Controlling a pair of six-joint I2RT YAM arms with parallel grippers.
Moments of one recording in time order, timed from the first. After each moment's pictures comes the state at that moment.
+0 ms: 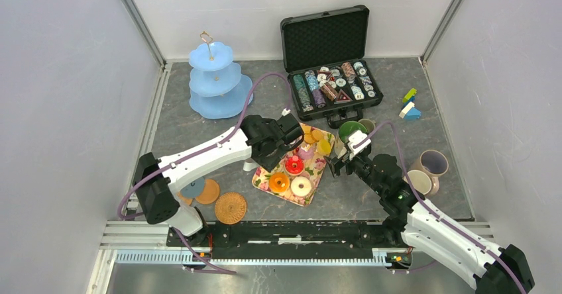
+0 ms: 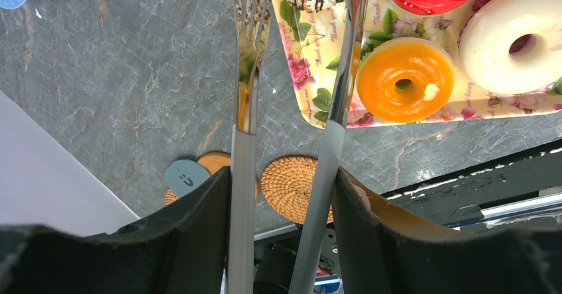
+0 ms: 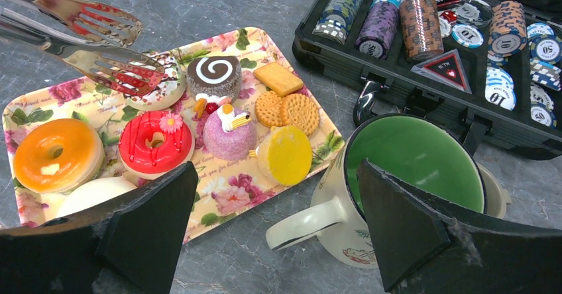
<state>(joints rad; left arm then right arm) -0.99 1.55 1.40 -1.20 -0.39 -0.26 0.68 0.64 0.26 0.22 0.05 -0.12</state>
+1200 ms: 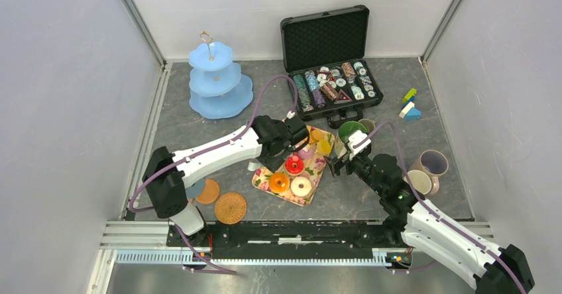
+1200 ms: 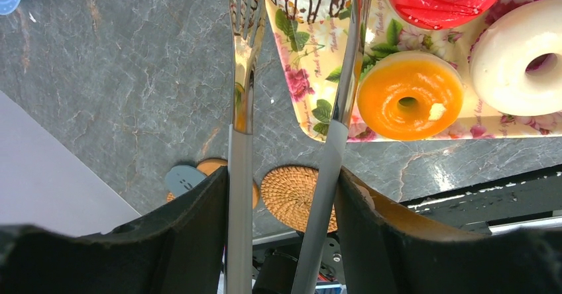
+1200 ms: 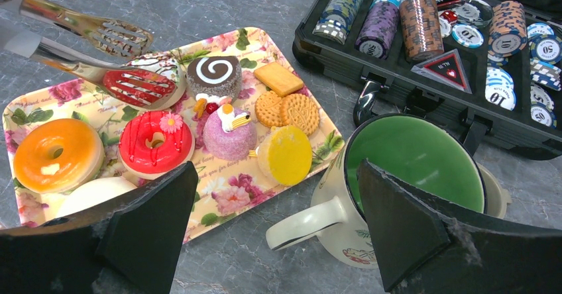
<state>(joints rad) -0.99 1.63 1.40 -1.17 -0.40 -0.26 0.68 0.64 0.26 0.22 0.05 -0.12</state>
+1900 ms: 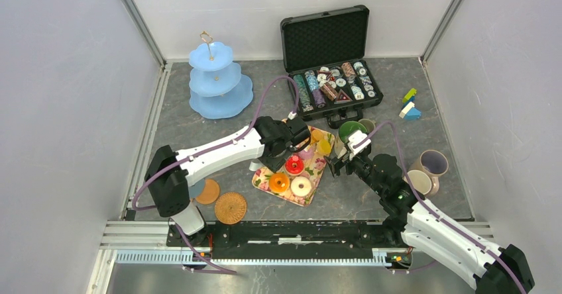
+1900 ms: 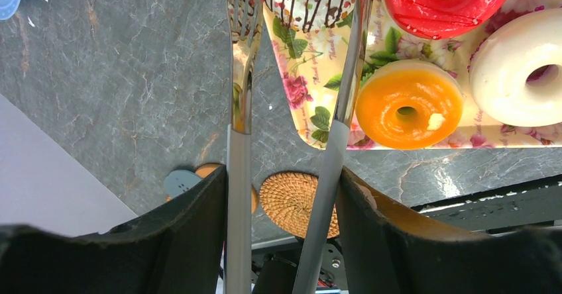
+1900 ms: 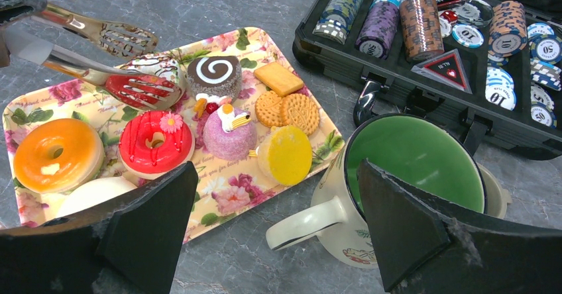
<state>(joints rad) -0.99 1.64 1.40 -1.15 -0.41 -0.26 0.68 0.64 0.26 0.22 0.05 -0.12</state>
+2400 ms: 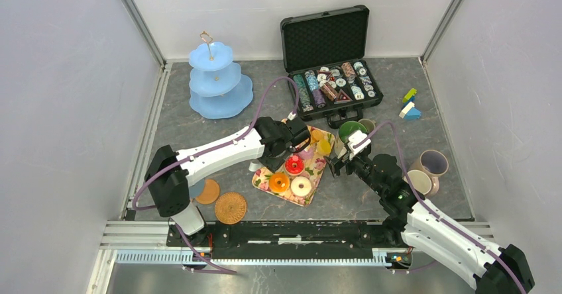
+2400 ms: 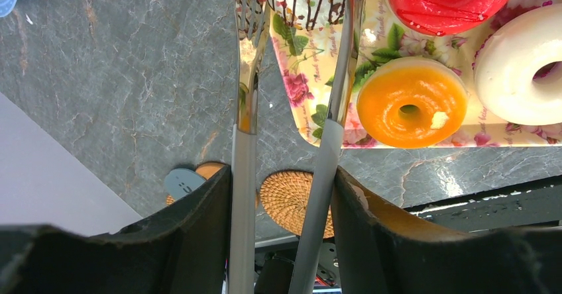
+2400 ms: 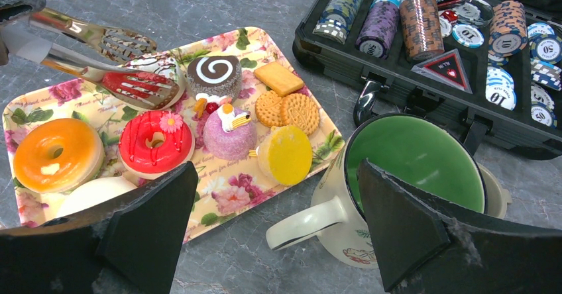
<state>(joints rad) -0.99 1.64 1.38 -1.15 -0.41 -0.26 0.68 0.64 0.26 0.22 0.05 -0.12</state>
